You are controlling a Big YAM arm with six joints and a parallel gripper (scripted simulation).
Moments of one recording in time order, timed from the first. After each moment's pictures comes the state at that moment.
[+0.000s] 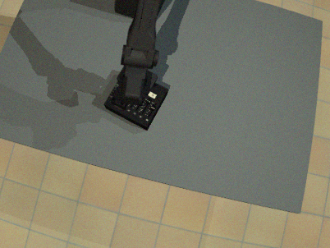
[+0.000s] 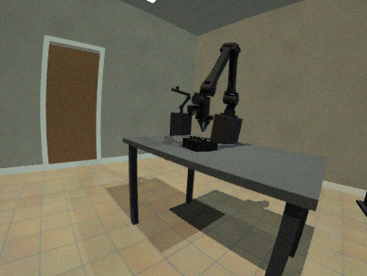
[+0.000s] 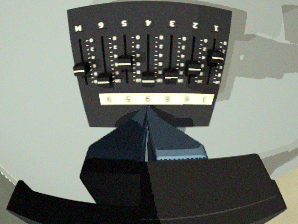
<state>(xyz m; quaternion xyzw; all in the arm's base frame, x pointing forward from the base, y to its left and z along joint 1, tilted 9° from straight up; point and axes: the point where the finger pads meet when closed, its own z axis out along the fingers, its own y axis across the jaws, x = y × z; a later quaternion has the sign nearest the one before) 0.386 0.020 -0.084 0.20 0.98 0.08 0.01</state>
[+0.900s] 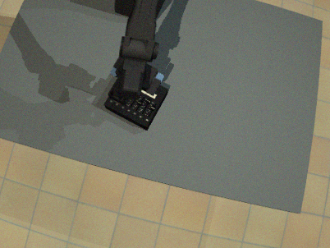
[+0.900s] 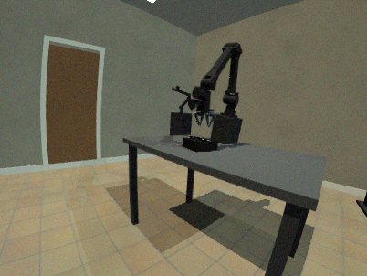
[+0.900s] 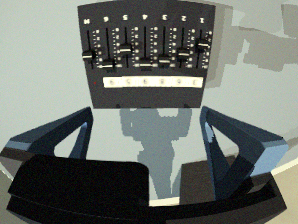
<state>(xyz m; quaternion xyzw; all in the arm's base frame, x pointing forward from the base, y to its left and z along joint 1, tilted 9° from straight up) 0.379 0.013 -0.050 0.20 0.98 0.08 0.00</state>
